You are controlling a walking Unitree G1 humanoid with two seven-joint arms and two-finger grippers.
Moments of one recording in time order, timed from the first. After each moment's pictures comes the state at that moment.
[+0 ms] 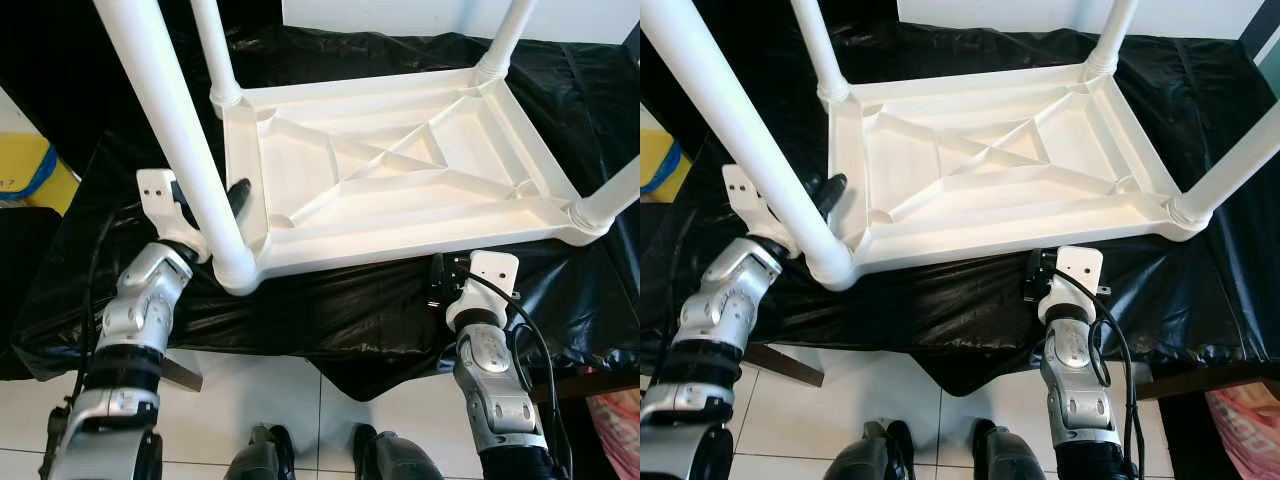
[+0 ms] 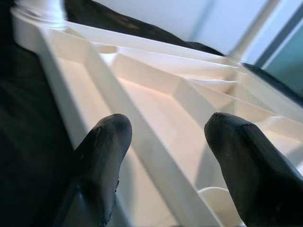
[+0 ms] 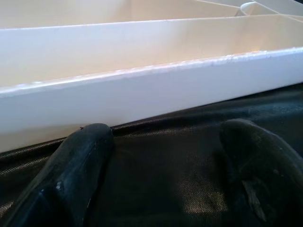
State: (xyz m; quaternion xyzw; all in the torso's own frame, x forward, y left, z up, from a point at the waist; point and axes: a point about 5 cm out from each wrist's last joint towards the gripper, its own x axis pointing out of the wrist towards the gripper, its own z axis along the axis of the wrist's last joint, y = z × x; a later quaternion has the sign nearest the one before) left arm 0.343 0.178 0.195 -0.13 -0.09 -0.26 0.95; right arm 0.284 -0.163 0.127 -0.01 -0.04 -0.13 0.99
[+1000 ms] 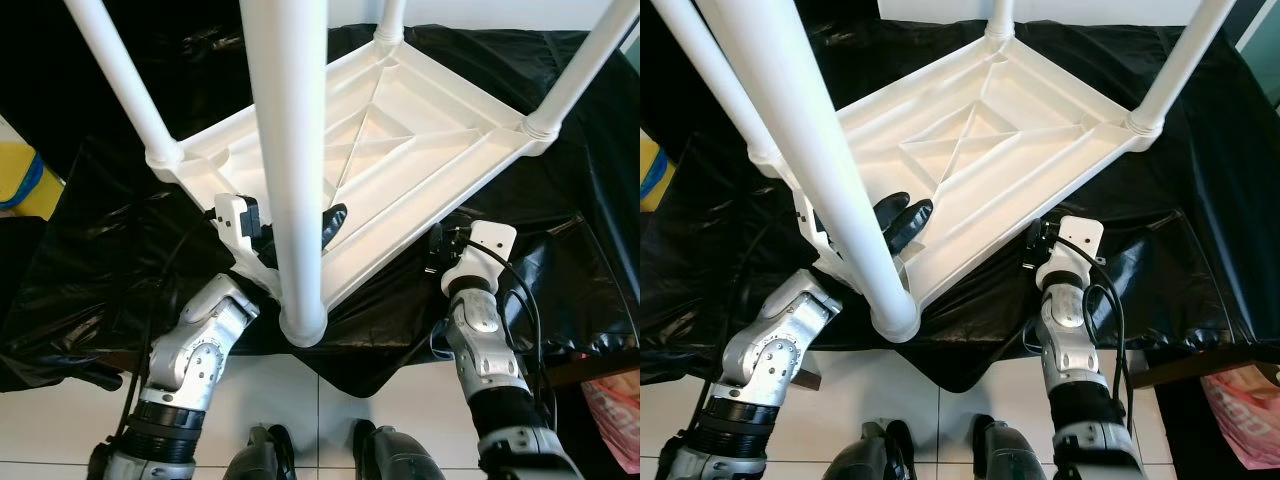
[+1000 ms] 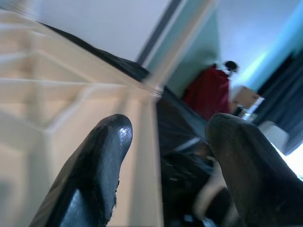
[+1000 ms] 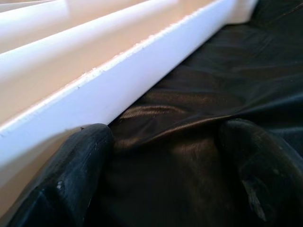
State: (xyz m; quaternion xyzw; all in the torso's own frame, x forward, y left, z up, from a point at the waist) left arm 0.281 0.078 0.206 -0.21 -0.12 -0.45 0.86; right arm 0.340 -0.159 0.137 0.04 -0.07 -0.11 0.99
